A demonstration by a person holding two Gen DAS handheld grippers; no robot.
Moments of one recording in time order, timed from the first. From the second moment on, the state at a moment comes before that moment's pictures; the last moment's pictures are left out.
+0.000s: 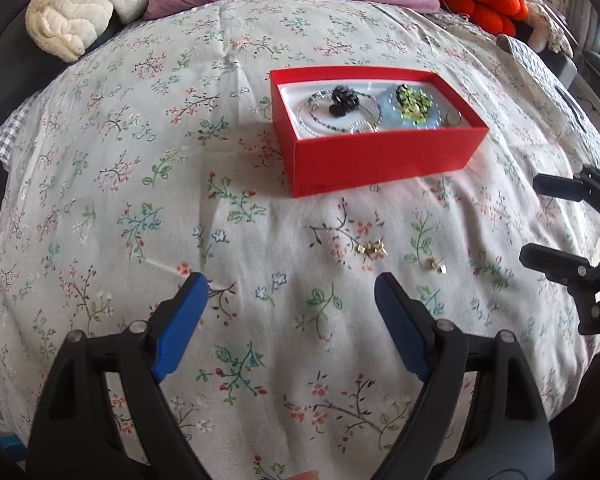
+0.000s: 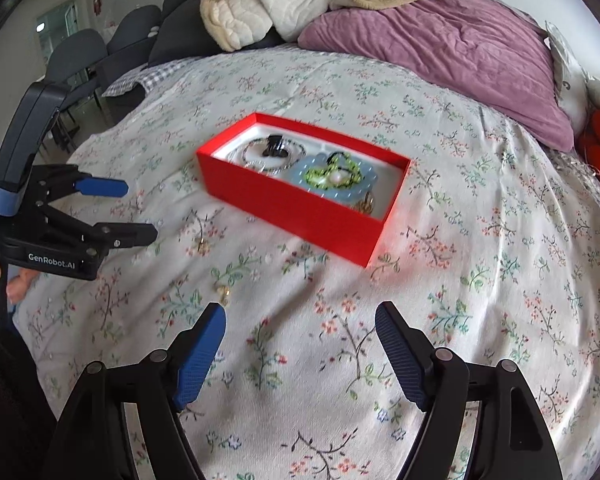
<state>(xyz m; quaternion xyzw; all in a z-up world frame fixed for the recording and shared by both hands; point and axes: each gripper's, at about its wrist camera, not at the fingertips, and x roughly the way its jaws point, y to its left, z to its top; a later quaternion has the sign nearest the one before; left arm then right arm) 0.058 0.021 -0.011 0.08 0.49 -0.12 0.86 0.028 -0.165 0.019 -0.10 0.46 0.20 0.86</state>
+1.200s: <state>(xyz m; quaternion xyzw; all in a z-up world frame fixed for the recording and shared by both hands) 0.065 -0.025 -0.043 0.10 0.47 -0.23 0.85 0.021 -0.142 -0.027 -0.11 0.50 0.23 0.83</state>
